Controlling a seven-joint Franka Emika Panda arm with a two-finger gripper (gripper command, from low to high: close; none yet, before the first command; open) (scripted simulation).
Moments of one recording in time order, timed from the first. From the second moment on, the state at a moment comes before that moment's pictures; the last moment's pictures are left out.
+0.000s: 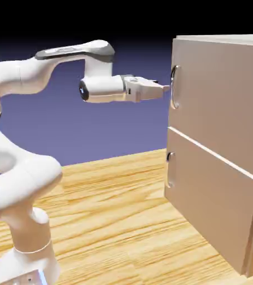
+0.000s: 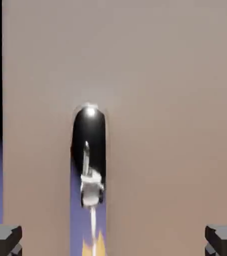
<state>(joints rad) -0.97 -1.02 1.16 -2.21 2.85 3.03 -1.17</state>
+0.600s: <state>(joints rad) -0.78 -0.97 1.01 -2.39 2.71 2.83 -1.17</state>
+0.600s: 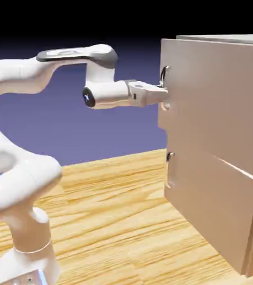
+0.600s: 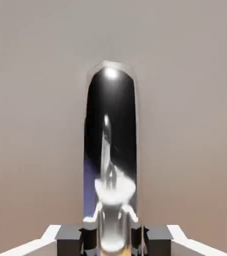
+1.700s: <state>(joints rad) -0.17 -1.51 -0.08 -3.05 1.46 2.26 -0.75</state>
